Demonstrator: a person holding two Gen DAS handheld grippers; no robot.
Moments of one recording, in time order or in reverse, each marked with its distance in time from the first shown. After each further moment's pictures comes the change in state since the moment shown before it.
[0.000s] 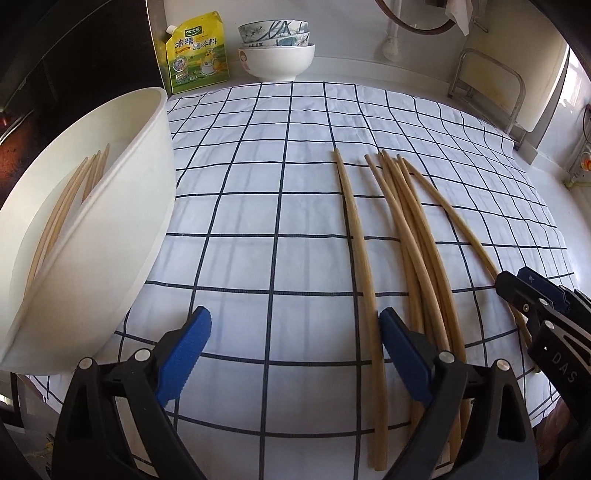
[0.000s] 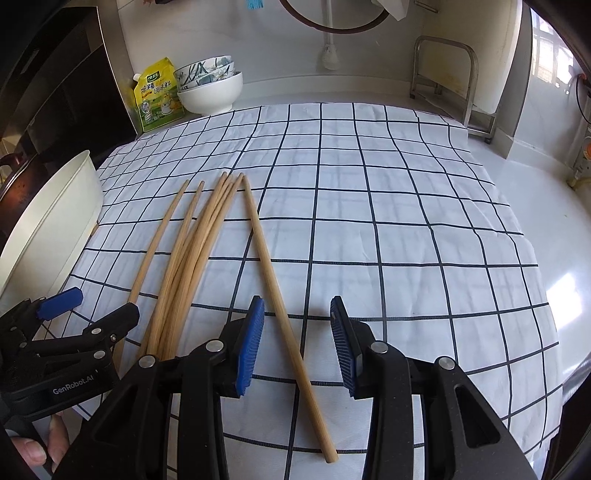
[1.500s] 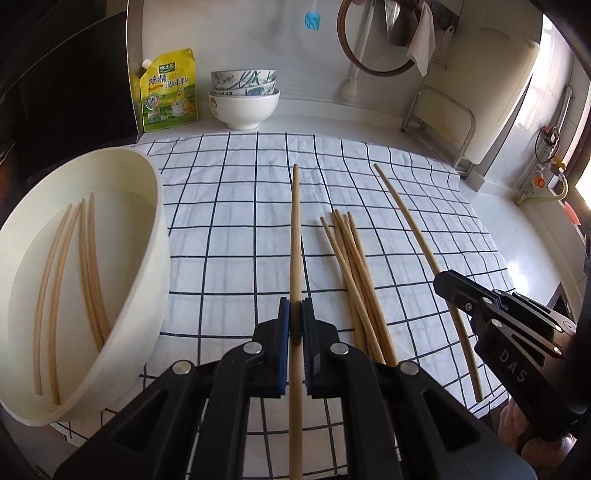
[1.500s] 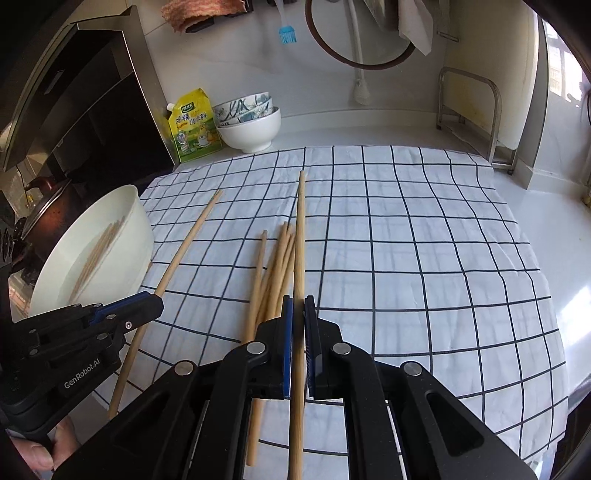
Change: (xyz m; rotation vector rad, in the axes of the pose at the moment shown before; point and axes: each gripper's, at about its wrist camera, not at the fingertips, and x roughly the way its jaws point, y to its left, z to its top) left arm -0.057 0.015 0.028 0.037 -0.099 -0.195; right arm -0.043 0.039 0.027 0.013 -0.106 0.120
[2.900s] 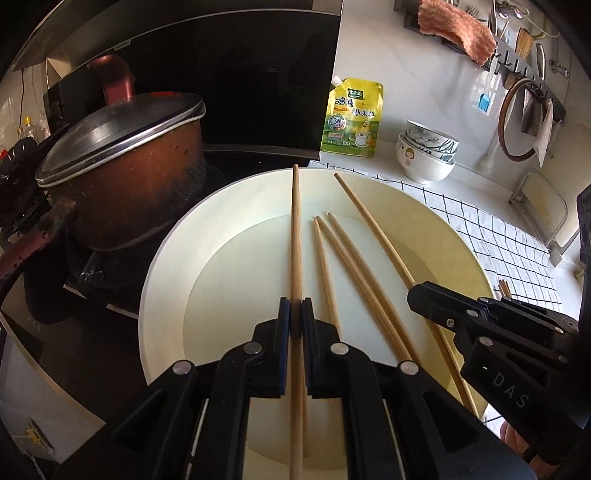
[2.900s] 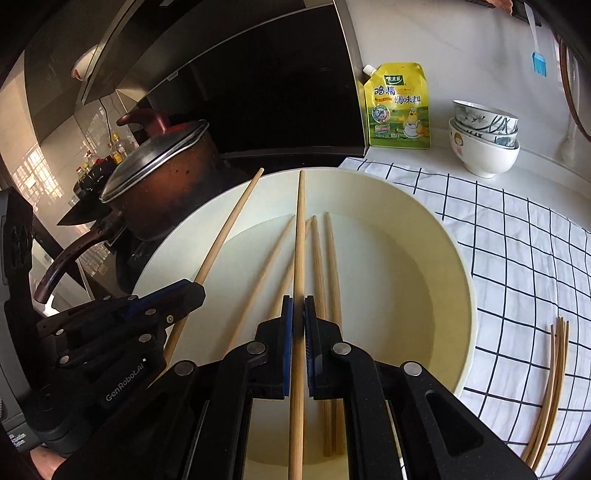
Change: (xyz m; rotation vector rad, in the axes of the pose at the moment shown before) left arm -0.059 0.230 0.004 -0.207 -0.072 0.223; right arm 0.087 0.260 0.047 -0.238 0.131 0.302
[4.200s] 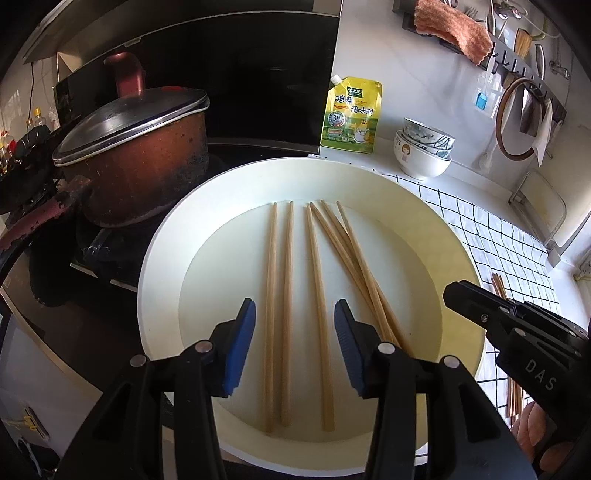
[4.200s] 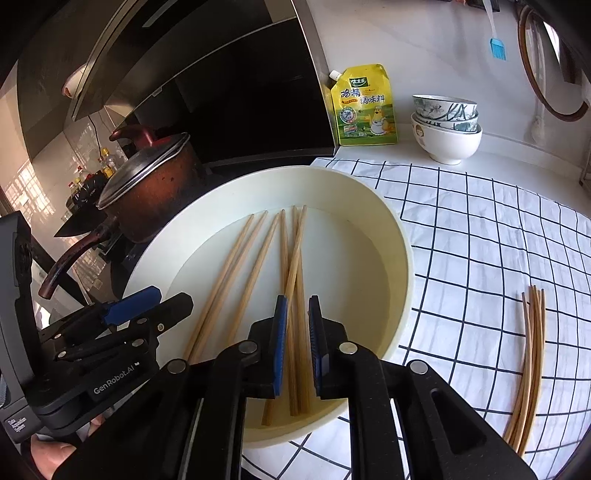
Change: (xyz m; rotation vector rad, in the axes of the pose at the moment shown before) left arm -0.018 -0.016 -0.017 -0.024 -0.001 0.017; right arm -0.042 -0.029 -0.027 0.062 -0.049 -0.019
